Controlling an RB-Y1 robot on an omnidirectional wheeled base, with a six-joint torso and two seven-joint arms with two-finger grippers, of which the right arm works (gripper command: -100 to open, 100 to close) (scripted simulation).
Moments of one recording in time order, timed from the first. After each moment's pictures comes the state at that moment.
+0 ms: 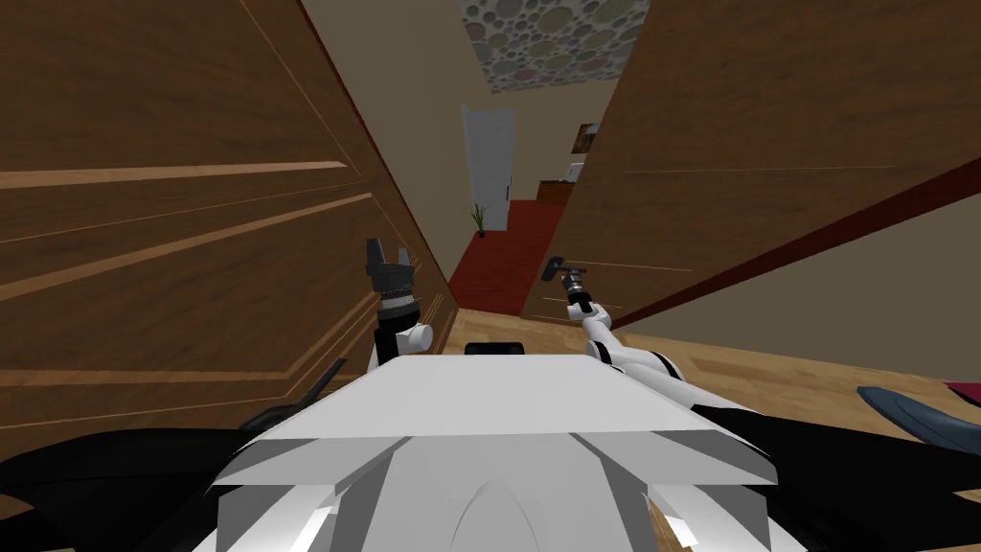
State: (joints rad) arm -0.32 -0.37 -0.28 -0.68 0.25 -0.53 -0.48
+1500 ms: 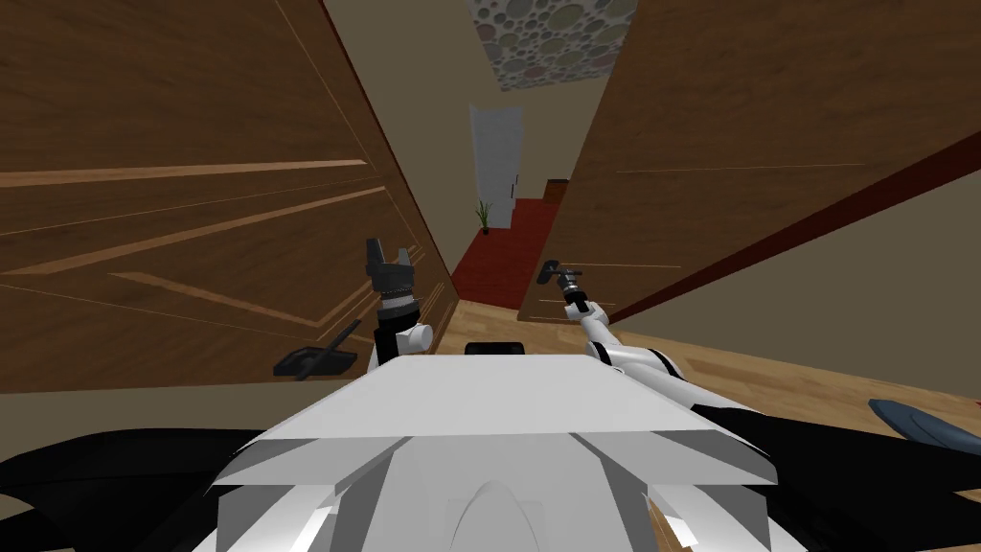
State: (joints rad) arm -0.32 -0.38 -0.21 -0.68 0.29 -0.56 -0.55
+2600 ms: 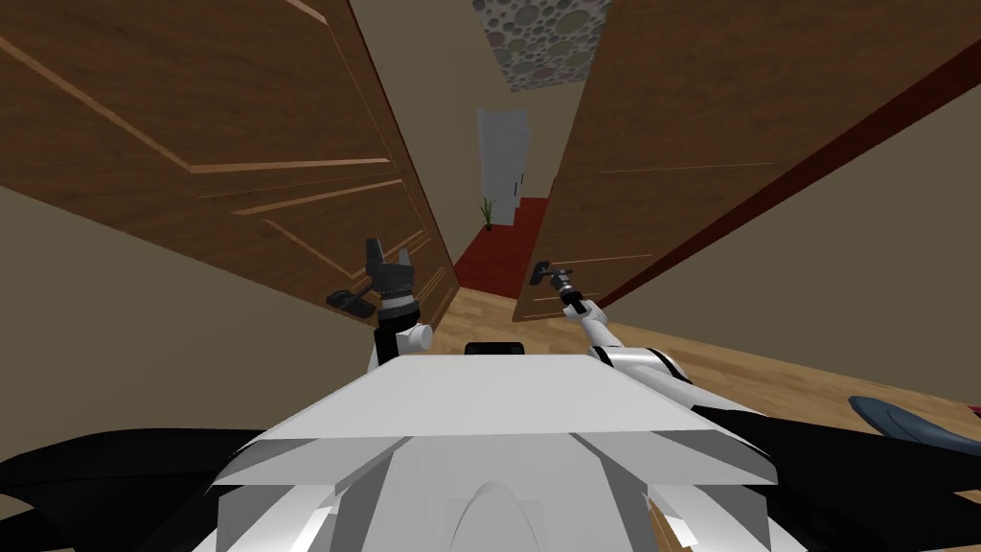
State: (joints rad) arm -0.30 -0.41 -0.09 -0.72 0.37 -0.62 -0.68
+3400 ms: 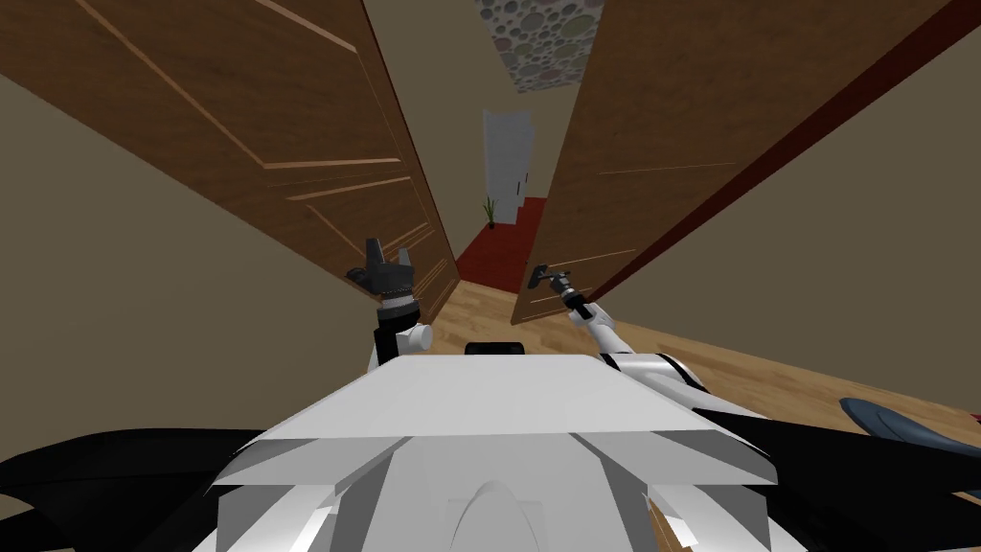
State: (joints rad) arm -0.25 -0.46 -0.03 -0.76 0.43 -0.74 -0.80
